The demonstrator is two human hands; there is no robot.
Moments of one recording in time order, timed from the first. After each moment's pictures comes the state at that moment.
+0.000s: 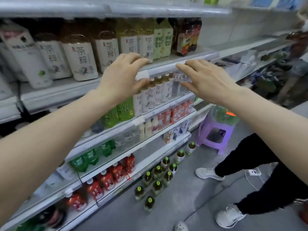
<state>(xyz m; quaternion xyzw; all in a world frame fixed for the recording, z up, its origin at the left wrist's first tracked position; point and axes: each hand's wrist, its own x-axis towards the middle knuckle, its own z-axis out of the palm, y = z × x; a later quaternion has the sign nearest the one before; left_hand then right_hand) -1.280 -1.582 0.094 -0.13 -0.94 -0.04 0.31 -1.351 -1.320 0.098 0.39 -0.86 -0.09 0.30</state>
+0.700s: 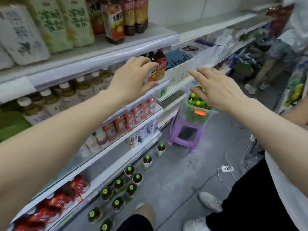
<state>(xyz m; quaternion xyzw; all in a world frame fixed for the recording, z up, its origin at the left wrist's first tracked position) -1.609 -1.310 0.019 -0.21 -0.94 -0.09 0.24 -1.624 -1.026 0.015 0.30 -0.92 -0.06 0.25</state>
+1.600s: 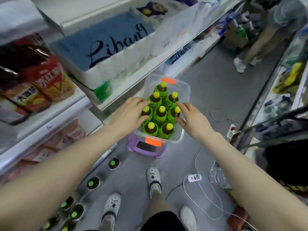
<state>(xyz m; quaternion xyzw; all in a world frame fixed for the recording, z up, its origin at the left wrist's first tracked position) -2.059 -0.981 -0.213 -0.22 -0.95 -0.20 -0.01 -2.046 -0.722 -0.209 0.13 -0.99 0.10 -0.04</state>
